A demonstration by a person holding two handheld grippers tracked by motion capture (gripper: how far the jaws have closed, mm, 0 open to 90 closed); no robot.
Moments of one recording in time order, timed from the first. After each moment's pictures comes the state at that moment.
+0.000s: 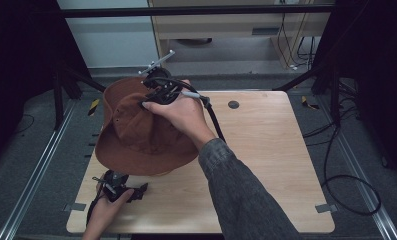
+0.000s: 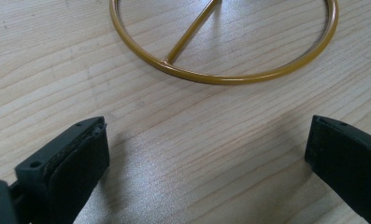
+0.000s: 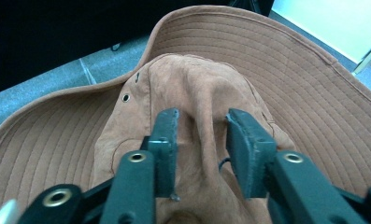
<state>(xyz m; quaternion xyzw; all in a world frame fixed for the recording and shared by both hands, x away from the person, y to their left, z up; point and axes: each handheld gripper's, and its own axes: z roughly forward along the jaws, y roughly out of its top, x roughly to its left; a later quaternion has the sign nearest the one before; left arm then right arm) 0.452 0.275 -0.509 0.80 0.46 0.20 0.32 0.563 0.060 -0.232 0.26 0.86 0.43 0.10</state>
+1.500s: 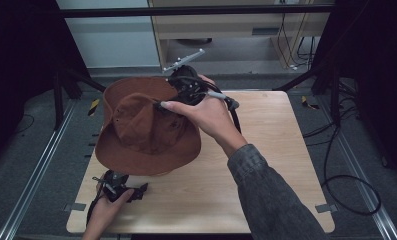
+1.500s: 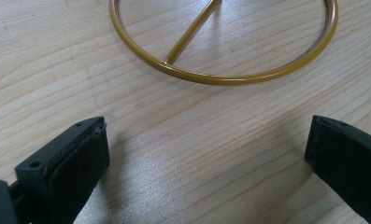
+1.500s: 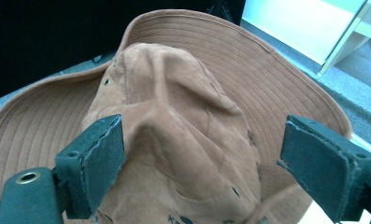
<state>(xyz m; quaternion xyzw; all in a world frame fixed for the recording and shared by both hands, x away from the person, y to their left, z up) 0.452 0.275 -0.509 0.80 0.46 0.20 0.33 0.544 0.003 -0.220 0.29 0.84 0.44 0.14</state>
